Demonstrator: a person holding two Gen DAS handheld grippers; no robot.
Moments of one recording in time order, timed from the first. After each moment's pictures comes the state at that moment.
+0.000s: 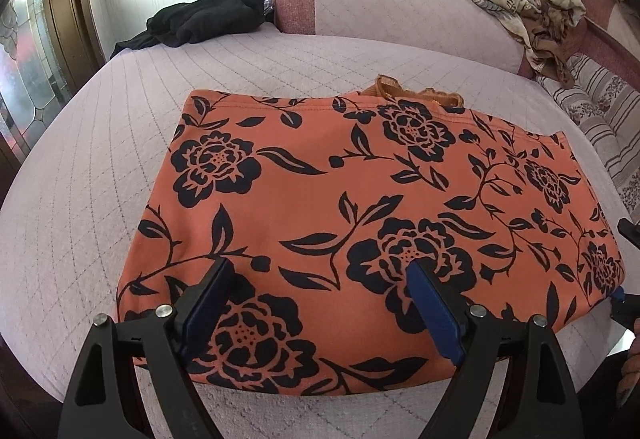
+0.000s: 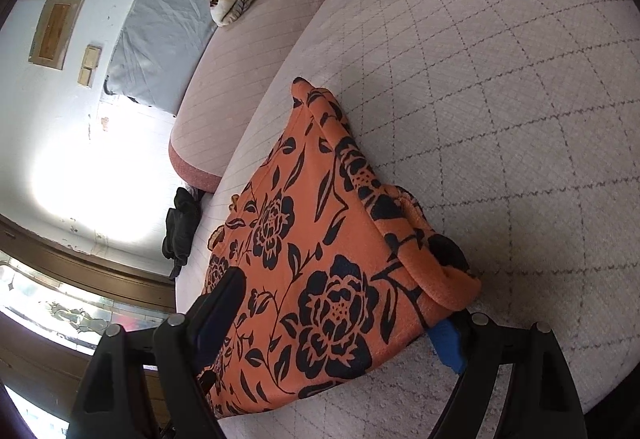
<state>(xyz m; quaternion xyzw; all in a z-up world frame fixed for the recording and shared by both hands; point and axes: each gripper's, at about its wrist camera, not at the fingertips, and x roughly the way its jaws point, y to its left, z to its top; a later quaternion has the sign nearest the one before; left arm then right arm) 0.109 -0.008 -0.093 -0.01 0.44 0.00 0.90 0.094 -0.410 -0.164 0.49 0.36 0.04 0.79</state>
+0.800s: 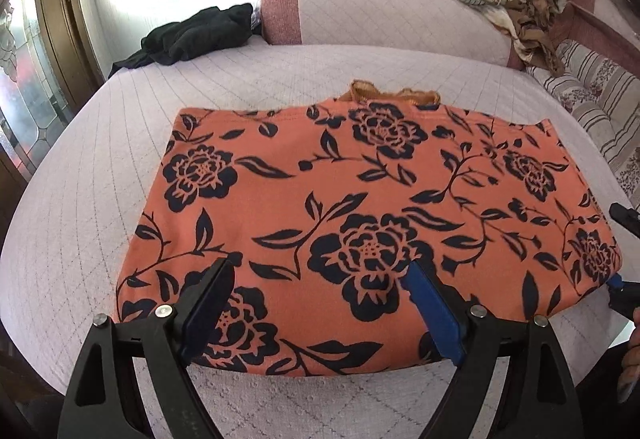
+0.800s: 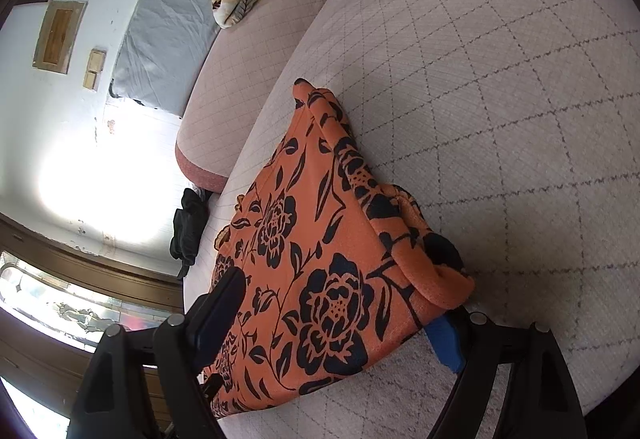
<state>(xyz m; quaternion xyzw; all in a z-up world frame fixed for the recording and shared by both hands) 0.094 -0.037 -0.084 0.02 0.43 -0.01 0.90 0.088 -0.413 -0.167 0.49 0.36 0.05 0.79</state>
